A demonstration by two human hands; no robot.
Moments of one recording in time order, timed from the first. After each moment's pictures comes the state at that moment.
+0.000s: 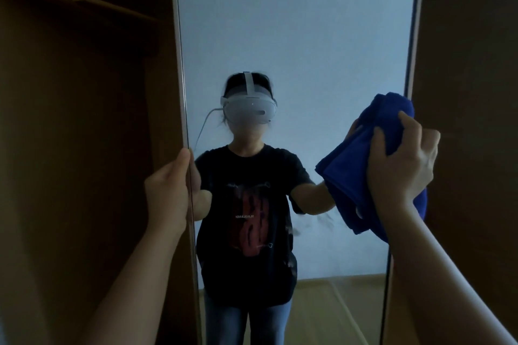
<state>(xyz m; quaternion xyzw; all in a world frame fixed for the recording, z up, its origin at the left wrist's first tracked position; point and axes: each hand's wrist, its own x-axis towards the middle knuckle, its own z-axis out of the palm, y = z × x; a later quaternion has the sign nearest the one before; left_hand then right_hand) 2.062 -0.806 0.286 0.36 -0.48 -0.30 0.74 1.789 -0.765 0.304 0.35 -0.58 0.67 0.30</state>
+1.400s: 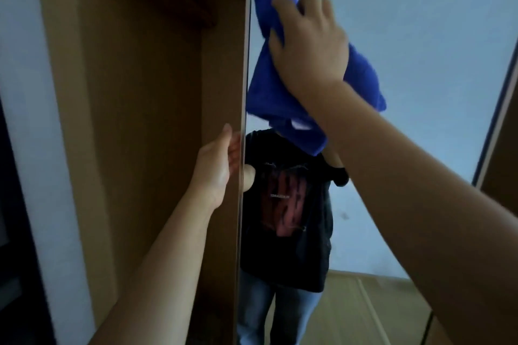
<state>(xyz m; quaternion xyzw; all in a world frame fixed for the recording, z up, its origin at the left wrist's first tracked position) 2.089 -0.813 0.276 0.33 -0.50 -0.44 0.67 1.963 -0.802 0.410 0.60 -0.45 0.46 0.48</state>
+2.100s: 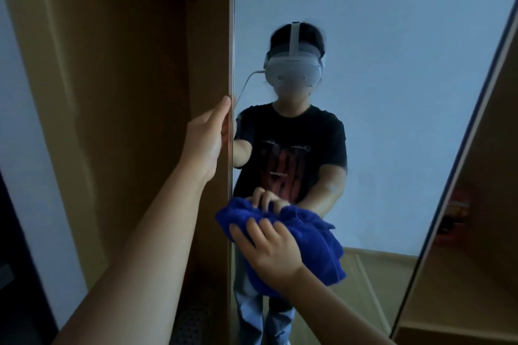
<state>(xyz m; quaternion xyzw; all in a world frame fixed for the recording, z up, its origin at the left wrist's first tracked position) 2.082 -0.813 0.275 0.34 -0.50 -0.42 0.68 1.946 -0.800 0.098 0.77 -0.30 0.33 0.47</state>
